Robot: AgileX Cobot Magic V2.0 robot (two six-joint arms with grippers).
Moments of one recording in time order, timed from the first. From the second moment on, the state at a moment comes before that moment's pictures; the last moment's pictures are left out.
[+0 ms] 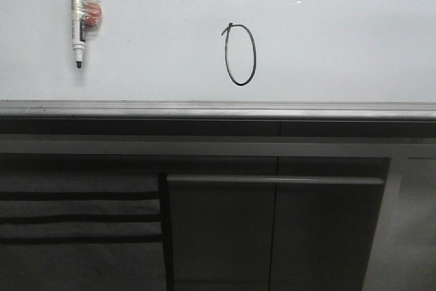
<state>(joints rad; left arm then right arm) 0.02 0.59 -0.68 -0.32 0.59 0.37 0.18 0.38 -0.64 -0.01 0.72 -0.03</state>
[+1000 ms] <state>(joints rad) -0.23 0.16 -0.27 -0.19 0.14 0.35 0.18 0.31 -0.23 0.00 0.40 -0.01</state>
